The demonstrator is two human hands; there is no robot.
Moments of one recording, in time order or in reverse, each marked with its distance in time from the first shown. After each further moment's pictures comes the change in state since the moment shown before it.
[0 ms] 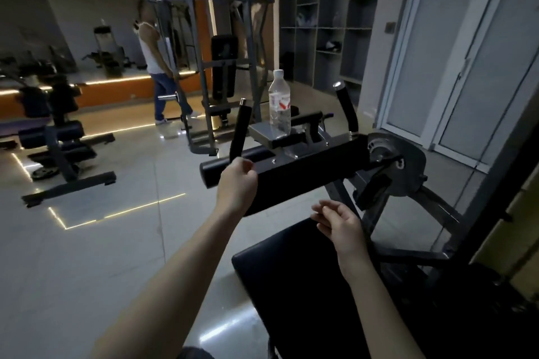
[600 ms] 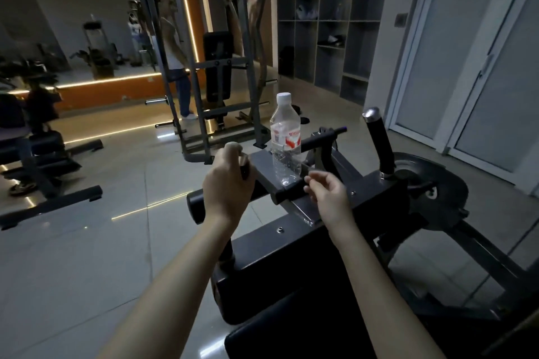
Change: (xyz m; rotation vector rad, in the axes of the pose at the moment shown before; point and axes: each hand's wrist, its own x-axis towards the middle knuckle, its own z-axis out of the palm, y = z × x) left_hand 0.243 -0.015 0.053 0.326 0.298 0.545; right_hand 0.278 -0.046 0.103 -0.145 -0.028 -0.168
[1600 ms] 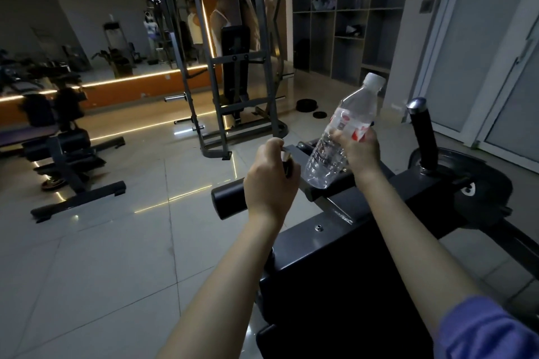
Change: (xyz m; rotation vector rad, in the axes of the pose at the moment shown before) left_hand 0.000 -0.006 0.001 -0.081 0.034 -0.016; right_hand 0.085 -0.017 0.042 -0.008 0.098 -0.145
